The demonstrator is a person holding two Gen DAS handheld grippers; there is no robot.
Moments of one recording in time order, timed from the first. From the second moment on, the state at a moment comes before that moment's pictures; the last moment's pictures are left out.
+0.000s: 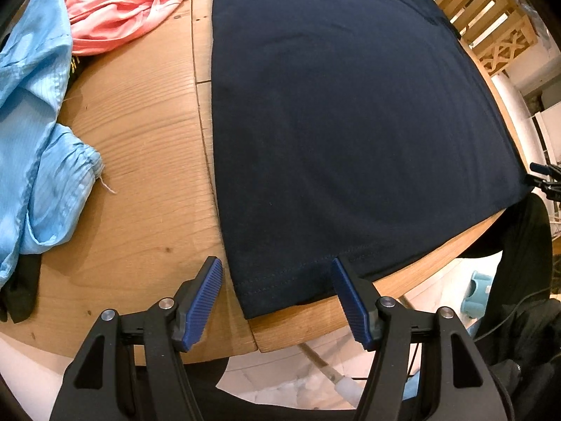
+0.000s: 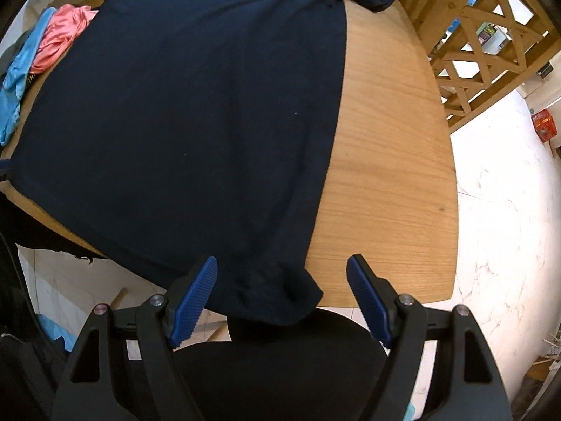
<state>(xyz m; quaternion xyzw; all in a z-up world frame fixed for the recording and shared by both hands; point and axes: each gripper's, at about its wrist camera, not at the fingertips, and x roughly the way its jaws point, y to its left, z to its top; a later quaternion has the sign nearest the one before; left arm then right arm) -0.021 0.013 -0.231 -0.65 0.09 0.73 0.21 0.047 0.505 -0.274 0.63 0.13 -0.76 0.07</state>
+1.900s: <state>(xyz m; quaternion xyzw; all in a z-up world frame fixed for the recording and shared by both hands) -0.026 -0.028 -0.143 -0.58 0.07 0.77 0.27 0.032 0.522 -0.266 0.65 -0.09 -0.72 0.22</state>
